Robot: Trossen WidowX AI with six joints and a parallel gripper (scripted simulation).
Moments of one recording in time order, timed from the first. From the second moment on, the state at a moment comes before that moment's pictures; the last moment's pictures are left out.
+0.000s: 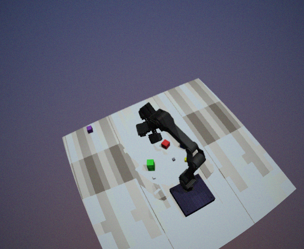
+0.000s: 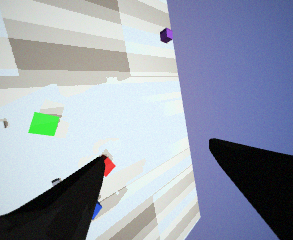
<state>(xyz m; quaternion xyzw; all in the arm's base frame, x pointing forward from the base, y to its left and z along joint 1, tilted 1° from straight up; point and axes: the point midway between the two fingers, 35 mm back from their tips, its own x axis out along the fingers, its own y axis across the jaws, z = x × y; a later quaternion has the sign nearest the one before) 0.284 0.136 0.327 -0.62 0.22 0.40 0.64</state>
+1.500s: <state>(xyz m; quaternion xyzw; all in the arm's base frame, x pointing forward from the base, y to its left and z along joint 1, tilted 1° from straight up) 0.370 0.022 0.051 -0.22 0.67 0.21 0.68</state>
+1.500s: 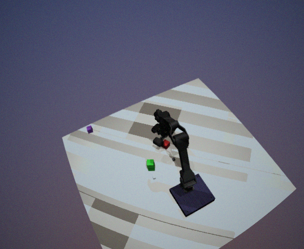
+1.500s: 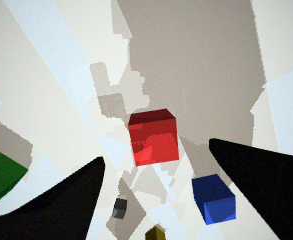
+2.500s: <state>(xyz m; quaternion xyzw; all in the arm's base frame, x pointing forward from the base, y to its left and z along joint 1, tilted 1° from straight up) 0.373 0.022 0.009 -0.22 0.67 0.21 0.68</state>
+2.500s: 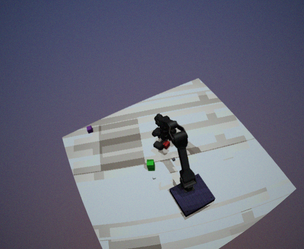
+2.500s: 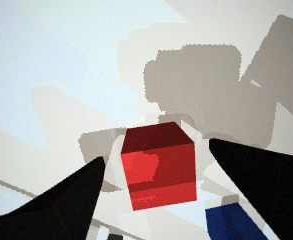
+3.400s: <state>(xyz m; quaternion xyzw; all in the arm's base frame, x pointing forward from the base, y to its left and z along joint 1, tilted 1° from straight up) 0.372 0.022 0.005 -0.22 0.67 0.21 0.68</state>
